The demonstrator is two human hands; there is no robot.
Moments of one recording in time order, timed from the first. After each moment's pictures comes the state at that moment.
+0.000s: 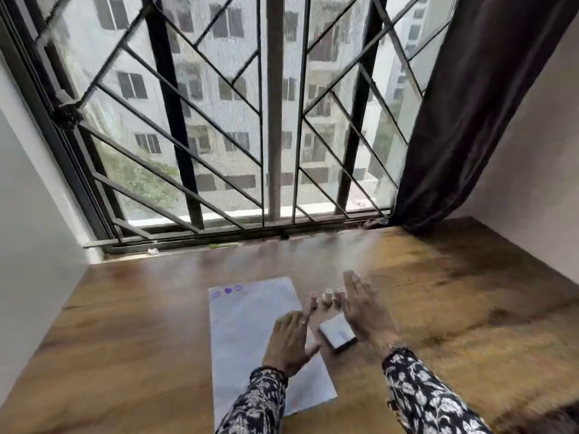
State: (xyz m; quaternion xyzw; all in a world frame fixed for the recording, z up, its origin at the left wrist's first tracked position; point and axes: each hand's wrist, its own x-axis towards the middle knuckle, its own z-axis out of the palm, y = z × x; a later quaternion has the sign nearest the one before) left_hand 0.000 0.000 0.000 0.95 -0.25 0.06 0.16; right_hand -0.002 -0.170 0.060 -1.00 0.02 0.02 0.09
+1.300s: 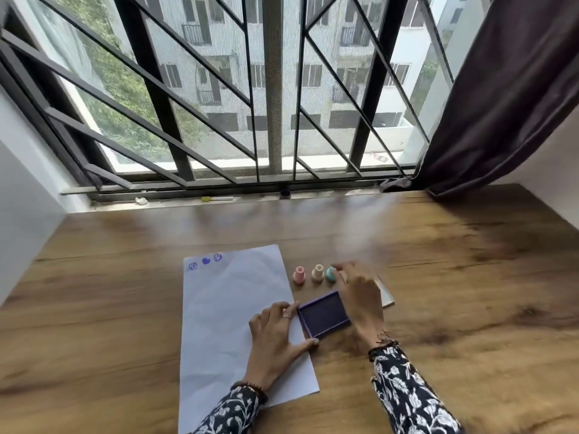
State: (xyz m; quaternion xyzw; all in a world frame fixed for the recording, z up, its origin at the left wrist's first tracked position) left_hand -0.009 -0.034 -0.042 0.95 -0.13 0.04 0.27; right_hand 0.038 -0.201 0.023 -0.95 0.02 -0.16 0.27
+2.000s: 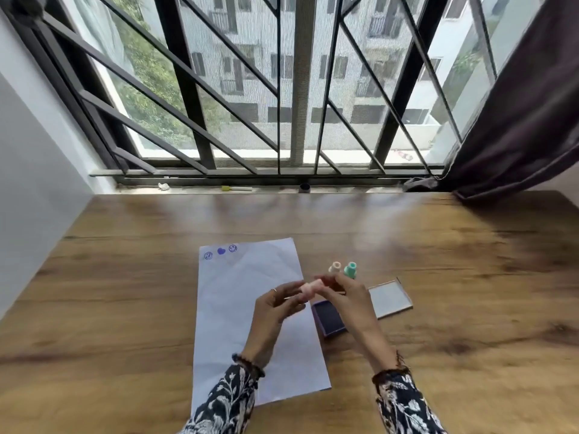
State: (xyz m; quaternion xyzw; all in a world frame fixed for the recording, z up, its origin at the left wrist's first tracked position) left_hand -0.002 -0.020 0.017 0.64 0.08 -0.06 0.76; right_hand 0.016 -0.167 0.041 -0.82 0.00 0.04 0.57
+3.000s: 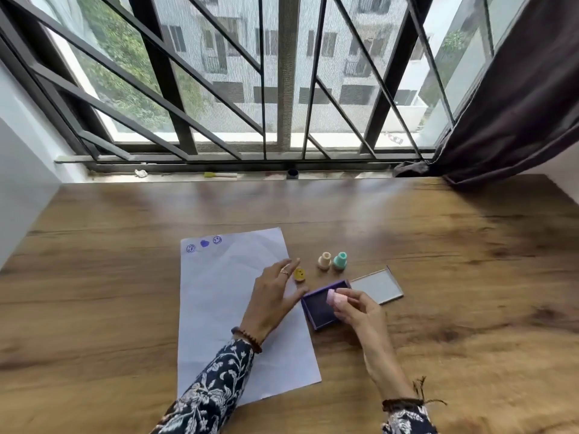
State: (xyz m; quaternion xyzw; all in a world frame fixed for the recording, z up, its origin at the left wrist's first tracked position) left_hand 0.039 -0.026 -0.021 0.93 -0.12 0.02 0.34; right_hand -0.018 -0.191 0.027 -0.66 0.23 0.06 0.72
